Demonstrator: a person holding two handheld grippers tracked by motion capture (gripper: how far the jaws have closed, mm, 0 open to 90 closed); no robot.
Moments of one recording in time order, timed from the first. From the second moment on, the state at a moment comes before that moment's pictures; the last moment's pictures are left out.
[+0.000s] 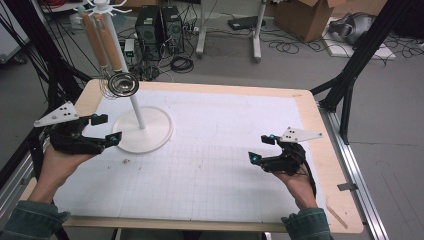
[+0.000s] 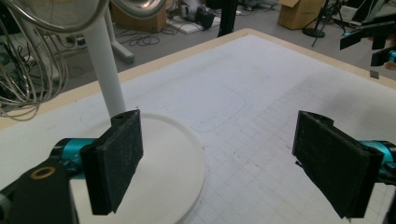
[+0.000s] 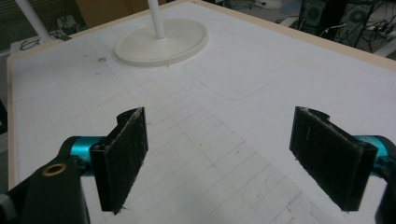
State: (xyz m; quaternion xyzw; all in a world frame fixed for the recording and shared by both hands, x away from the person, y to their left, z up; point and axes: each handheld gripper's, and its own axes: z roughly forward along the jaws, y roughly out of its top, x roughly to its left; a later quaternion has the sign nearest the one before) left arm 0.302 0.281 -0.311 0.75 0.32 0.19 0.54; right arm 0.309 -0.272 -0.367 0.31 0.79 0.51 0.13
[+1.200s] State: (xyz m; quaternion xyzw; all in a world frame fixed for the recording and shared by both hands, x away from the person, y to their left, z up) left arm 0.285 0.263 -0.378 0.77 0.34 0.19 0.50; right arm 0.297 -0.277 -0.387 0.32 0.79 0.51 0.13
